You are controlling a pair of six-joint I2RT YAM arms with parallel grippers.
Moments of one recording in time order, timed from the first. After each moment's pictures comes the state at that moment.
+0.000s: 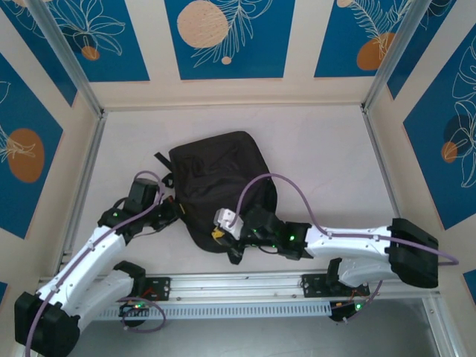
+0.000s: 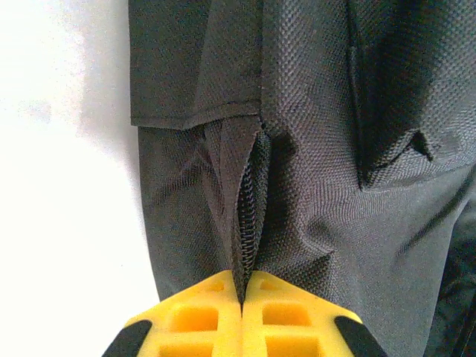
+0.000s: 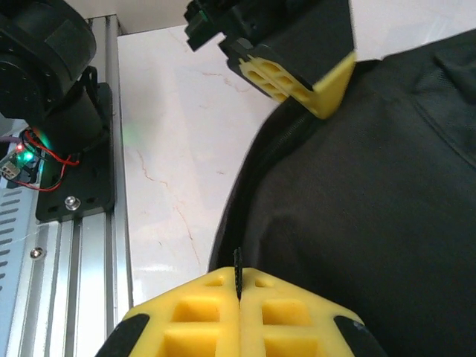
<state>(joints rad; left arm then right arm) -0.37 0.85 0.61 -0.65 0.25 -0.88 1.20 1.20 0.57 0.17 -0.08 -0.02</state>
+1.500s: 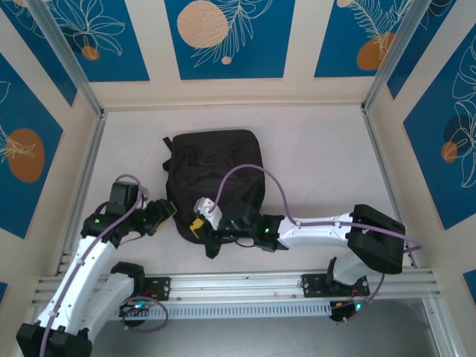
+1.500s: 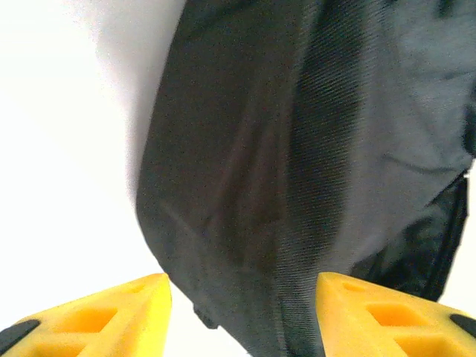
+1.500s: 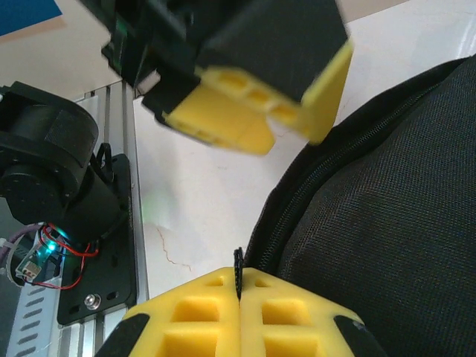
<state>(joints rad) -0.20 0.73 0.66 -0.90 0.35 -0.91 1.20 1.50 0.76 0.35 -0.15 0.15</state>
